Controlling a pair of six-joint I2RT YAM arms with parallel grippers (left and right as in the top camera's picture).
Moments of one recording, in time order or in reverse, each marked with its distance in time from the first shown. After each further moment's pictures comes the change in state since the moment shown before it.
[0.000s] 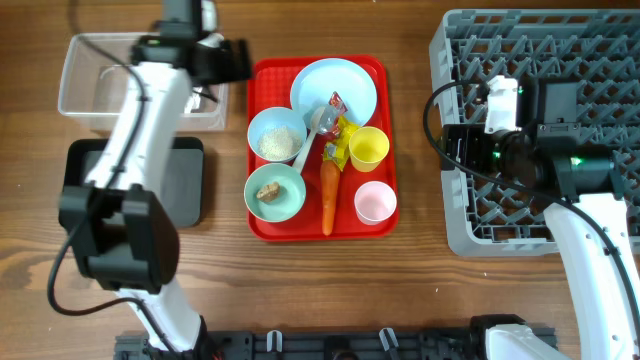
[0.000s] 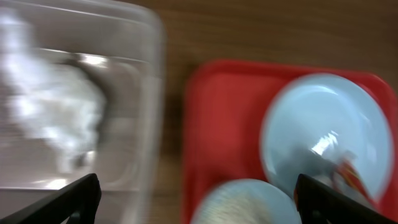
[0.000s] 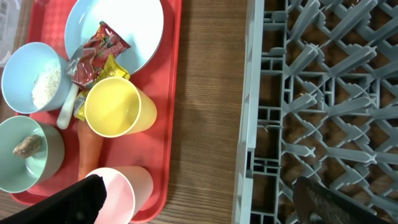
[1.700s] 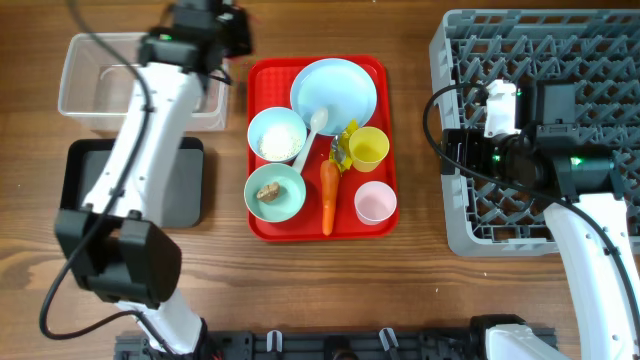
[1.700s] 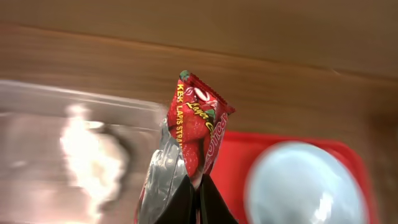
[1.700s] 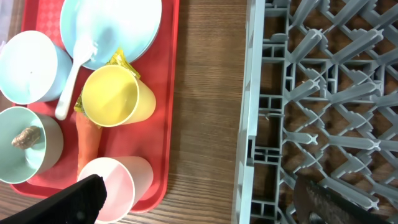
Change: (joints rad) left arm -0.047 -0.062 0.092 0.080 -0.167 -0.026; right arm 0.000 0.000 0.000 -0.035 0.000 0.000
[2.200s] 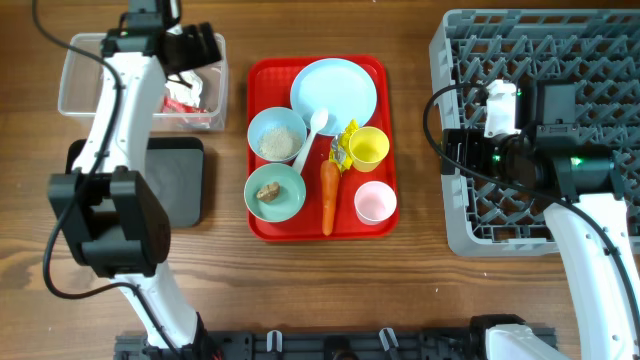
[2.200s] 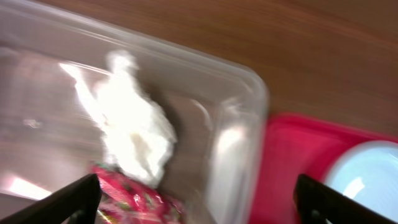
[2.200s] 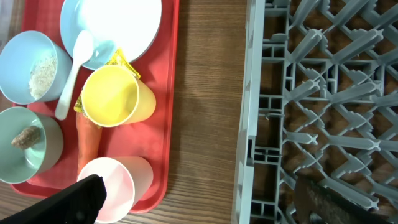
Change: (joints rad) left arm 0.170 0.142 -0.008 -0.054 0.129 0.001; right arm 0.000 0.000 0.000 0.000 0.000 0.000
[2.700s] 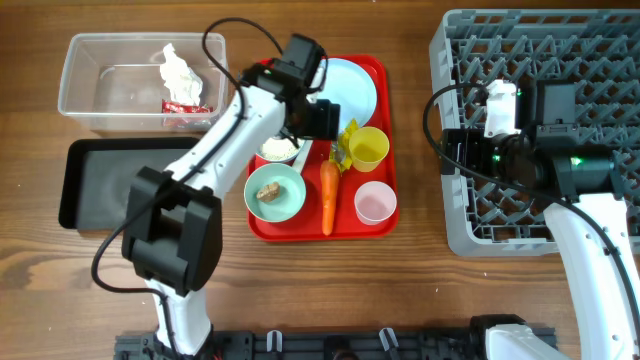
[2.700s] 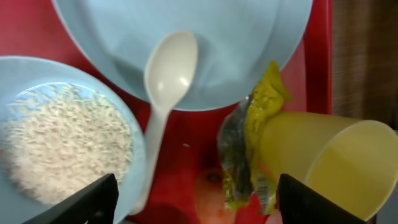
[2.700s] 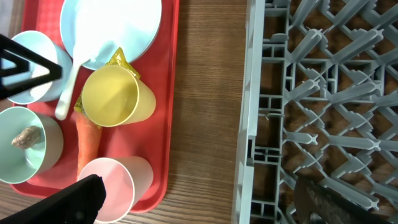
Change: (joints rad) left arm -0.455 -0.017 -0.174 -0.106 0.155 -0.097; right arm 0.000 0.000 0.000 0.000 0.000 0.000
